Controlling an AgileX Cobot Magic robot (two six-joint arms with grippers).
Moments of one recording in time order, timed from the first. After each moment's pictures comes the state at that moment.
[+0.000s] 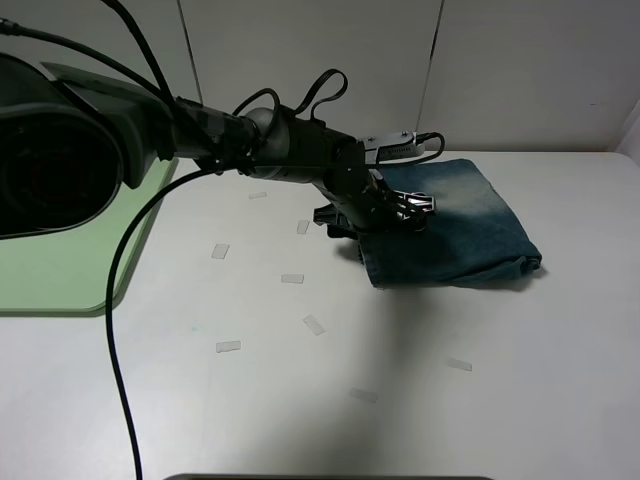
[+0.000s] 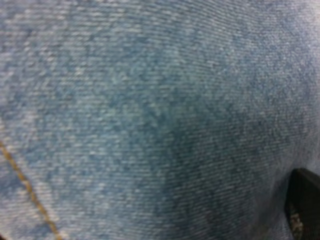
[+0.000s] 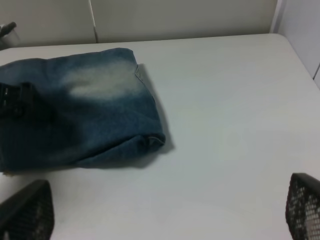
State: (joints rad) left arm -0.76 2.42 -1.75 -0.05 0.23 -0.51; right arm -0.02 -0.01 -0.49 -0.01 1.03 0.07
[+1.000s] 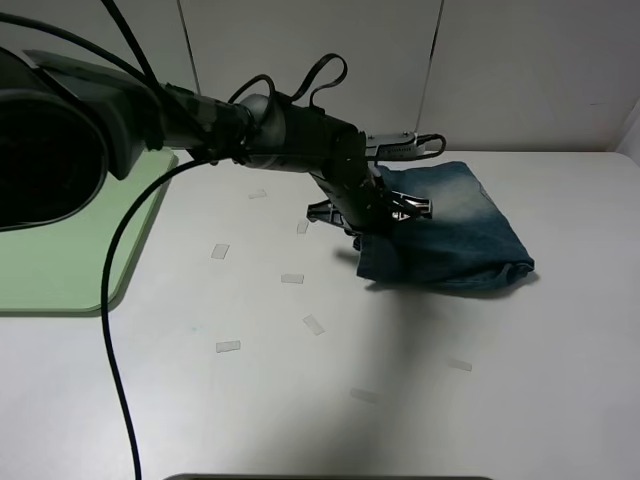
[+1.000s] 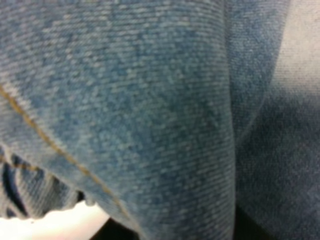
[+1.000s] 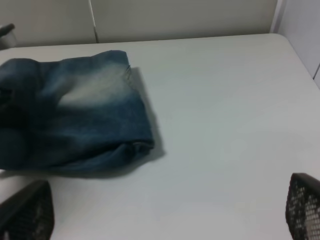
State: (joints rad) left arm -0.75 2.37 -1.75 0.02 0.38 -0.51; right arm -0.02 -0.01 -0.49 -0.01 1.03 0.07
